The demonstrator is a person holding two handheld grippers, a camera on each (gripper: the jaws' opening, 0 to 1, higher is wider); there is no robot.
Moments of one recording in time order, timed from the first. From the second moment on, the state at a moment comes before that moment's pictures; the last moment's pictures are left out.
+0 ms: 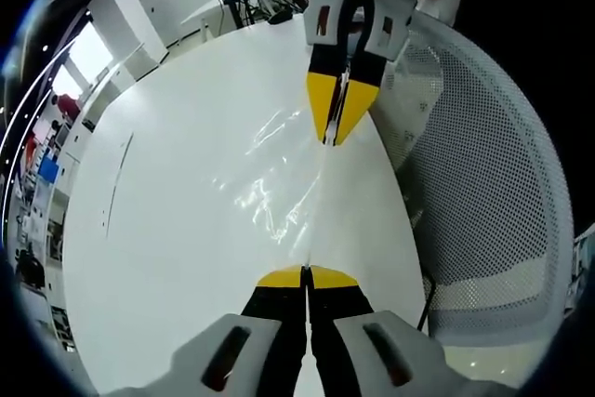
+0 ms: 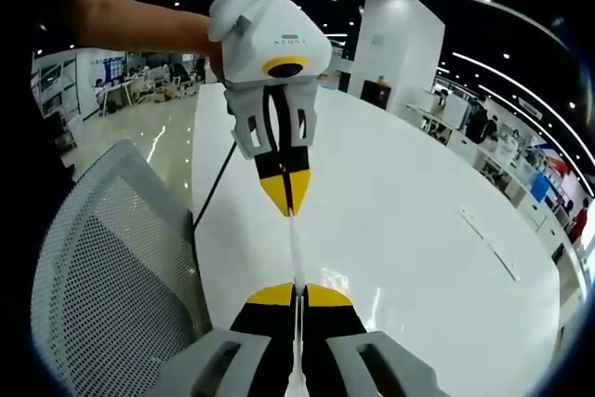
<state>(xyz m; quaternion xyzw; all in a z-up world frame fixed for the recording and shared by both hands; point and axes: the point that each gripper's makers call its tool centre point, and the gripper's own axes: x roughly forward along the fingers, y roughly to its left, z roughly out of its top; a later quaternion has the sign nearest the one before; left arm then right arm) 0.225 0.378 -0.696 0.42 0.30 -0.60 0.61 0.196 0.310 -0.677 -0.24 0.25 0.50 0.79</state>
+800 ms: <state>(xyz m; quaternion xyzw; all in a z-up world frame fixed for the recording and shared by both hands) 0.225 0.382 -0.696 0.42 0.31 -0.59 0.61 0.195 0.307 -0.677 -0.24 0.25 0.50 0.79</state>
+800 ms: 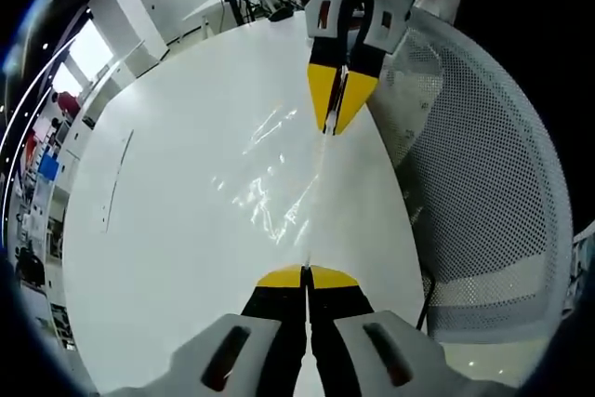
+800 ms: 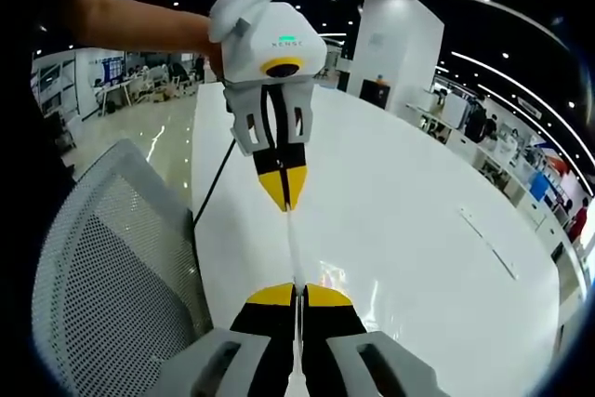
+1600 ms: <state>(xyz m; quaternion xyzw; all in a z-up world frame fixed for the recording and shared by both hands) 0.223 0.386 -0.696 0.42 0.31 -0.59 0.61 0.193 0.305 -0.677 -0.24 0.25 0.50 0.79</state>
